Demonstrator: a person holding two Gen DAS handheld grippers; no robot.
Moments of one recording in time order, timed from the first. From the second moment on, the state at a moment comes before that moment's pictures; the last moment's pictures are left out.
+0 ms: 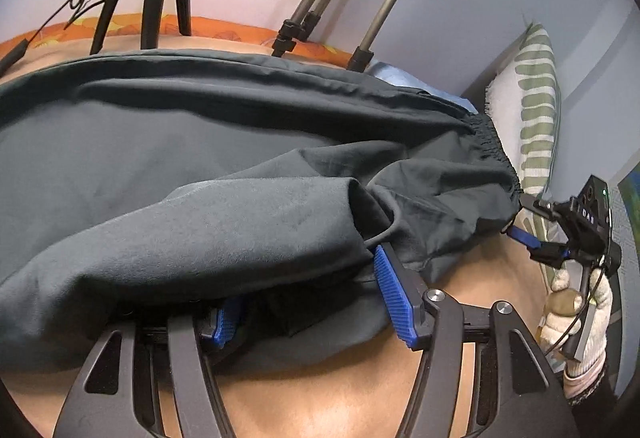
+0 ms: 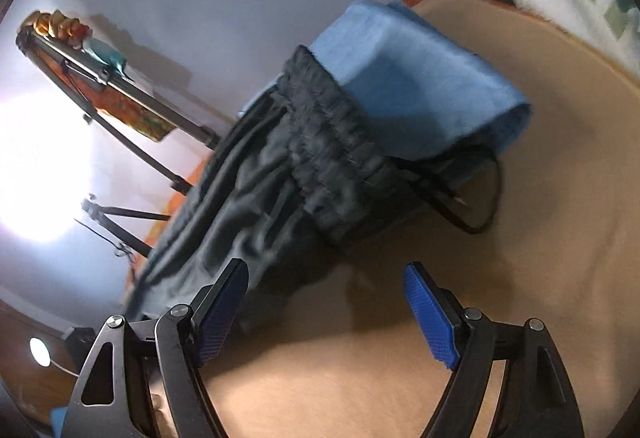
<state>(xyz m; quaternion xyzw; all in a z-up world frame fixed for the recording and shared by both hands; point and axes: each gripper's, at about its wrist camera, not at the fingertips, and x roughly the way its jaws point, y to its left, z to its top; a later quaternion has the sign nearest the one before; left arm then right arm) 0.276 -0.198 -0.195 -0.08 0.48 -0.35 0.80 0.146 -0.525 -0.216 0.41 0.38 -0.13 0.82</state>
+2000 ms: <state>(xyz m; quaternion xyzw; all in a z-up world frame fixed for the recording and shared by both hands) 0.190 -0.157 -0.158 0.00 0.45 -0.45 0.77 0.139 -0.545 -0.191 0.27 0.39 -0.21 0.85</state>
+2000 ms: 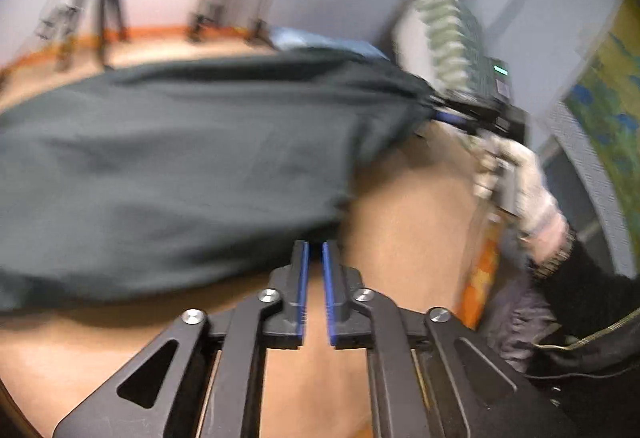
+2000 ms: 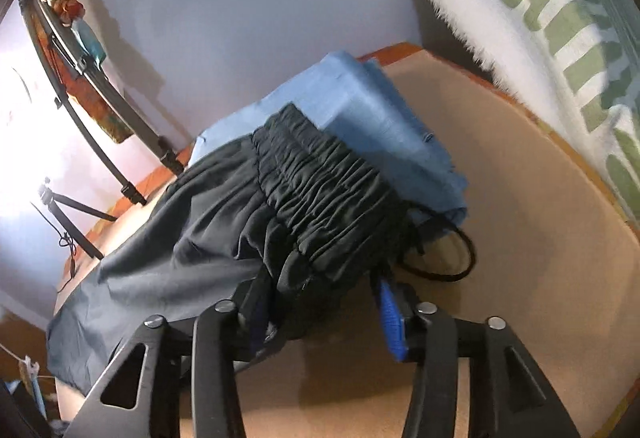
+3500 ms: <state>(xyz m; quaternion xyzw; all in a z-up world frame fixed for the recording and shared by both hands) 0.248 -0.115 -0.192 0.01 0.49 -0.32 0.81 0.346 -0.428 -0.212 0.06 0.52 0.02 0.85</state>
